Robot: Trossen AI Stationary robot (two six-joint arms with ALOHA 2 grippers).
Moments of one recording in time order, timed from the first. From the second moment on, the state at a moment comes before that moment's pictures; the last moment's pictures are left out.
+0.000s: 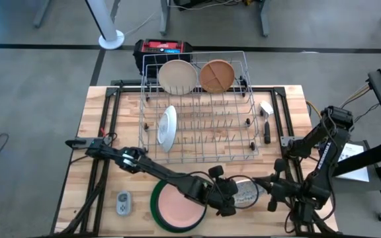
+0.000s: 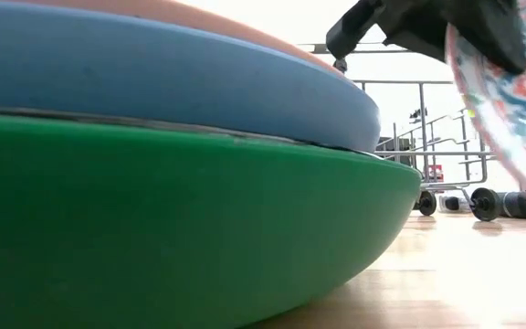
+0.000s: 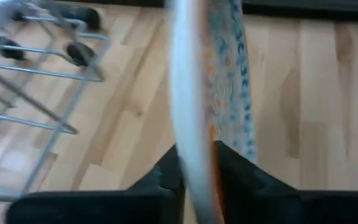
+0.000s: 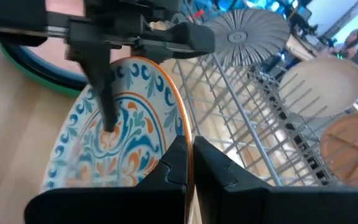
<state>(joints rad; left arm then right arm) -0.42 2.51 2.35 -0.68 -0.59 -0.45 1.21 1.41 0.92 -0.99 1.17 0.98</state>
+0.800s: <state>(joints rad) -0.48 2.48 2.35 -0.72 -0.74 -0.45 1.20 1.36 1.12 -0.99 1.15 0.99</state>
